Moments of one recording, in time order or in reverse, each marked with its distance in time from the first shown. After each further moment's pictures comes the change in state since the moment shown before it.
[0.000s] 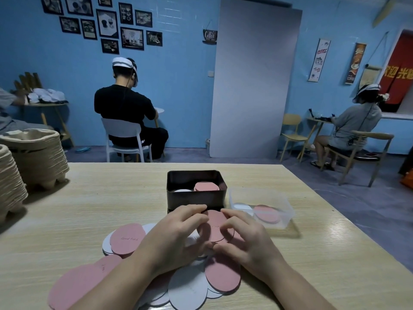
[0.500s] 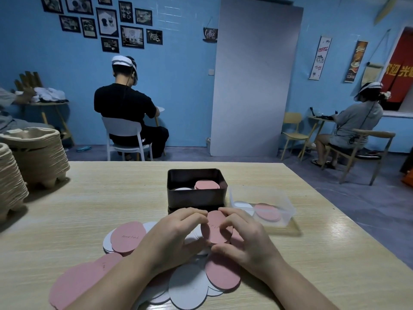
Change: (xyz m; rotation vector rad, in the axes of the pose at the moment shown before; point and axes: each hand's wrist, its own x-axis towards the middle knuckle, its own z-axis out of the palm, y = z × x) left_hand -0.003 -0.003 0.001 -0.085 -0.006 -0.010; right_hand 0.001 -0.002 0.004 0.026 0.007 -0.010
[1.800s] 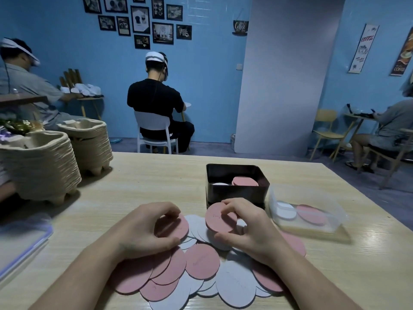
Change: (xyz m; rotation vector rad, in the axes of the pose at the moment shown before) left_hand -0.078 -0.066 -0.103 0.010 -0.210 -0.436; right_hand 0.053 -0.038 0.053 0.111 -0.130 0.039
